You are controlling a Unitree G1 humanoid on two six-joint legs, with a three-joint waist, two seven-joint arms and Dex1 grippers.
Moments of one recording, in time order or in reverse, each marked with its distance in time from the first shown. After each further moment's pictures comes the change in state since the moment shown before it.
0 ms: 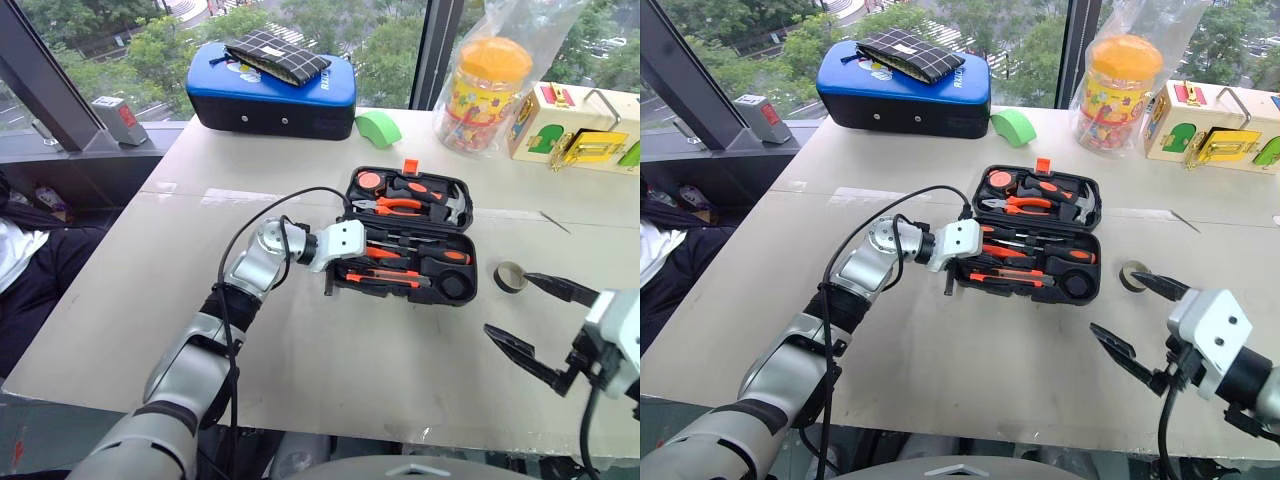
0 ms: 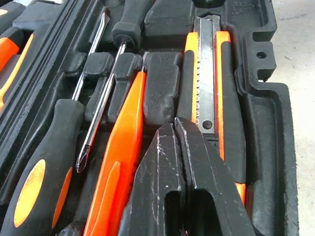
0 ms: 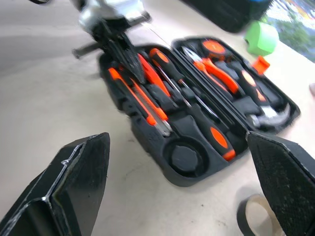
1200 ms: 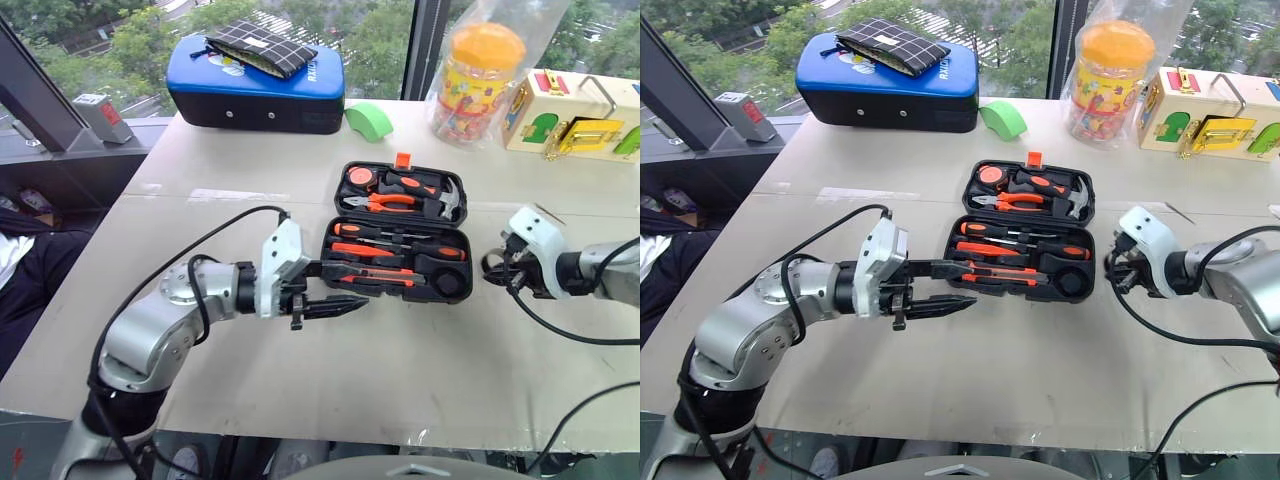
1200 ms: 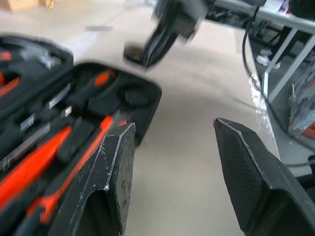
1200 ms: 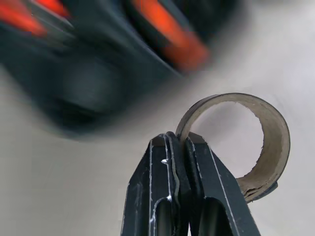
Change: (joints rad) left arm 0.495 0.303 0.316 -1.019 -0.662 0.737 0.207; right arm -0.922 -0.277 0.576 0.475 0.032 0.694 0.122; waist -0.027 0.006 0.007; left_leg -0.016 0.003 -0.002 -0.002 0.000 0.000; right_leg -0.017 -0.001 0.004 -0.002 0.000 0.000
